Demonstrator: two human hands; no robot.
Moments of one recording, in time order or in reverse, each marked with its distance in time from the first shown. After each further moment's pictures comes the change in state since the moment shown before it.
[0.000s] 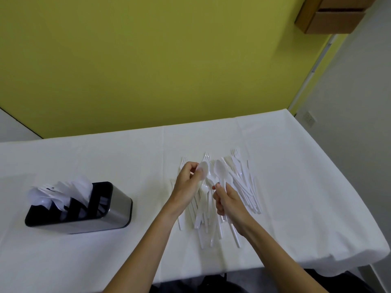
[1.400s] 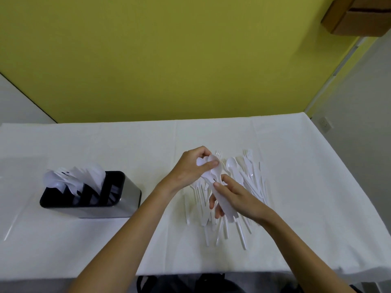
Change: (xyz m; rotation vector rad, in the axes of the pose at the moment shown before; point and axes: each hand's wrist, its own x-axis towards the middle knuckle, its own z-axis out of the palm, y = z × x) left_hand 0.021 0.024 -0.036 0.250 -0.175 0.184; right_hand -0.005 -0.047 -0.004 -0.347 -0.409 -0.115
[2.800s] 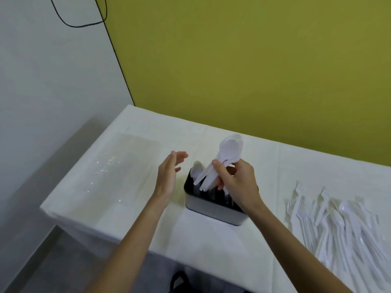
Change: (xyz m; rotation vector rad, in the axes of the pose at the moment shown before) left_hand -0.166 -0.149 -0.254 -0.466 0.785 -0.149; right_hand 0.143 -0.137 0.261 -0.136 0.309 -0.333
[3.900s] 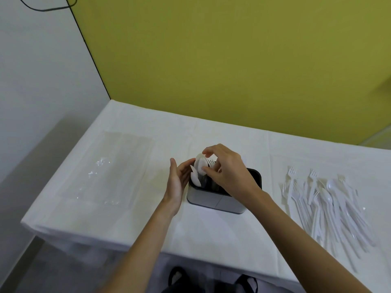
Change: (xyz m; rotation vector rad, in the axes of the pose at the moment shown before) left_hand -0.005 -0.039 -0.002 -0.319 -0.288 -0.277; right_hand 0.006 -0.001 0.030 -0.553 -0.107 -0.268
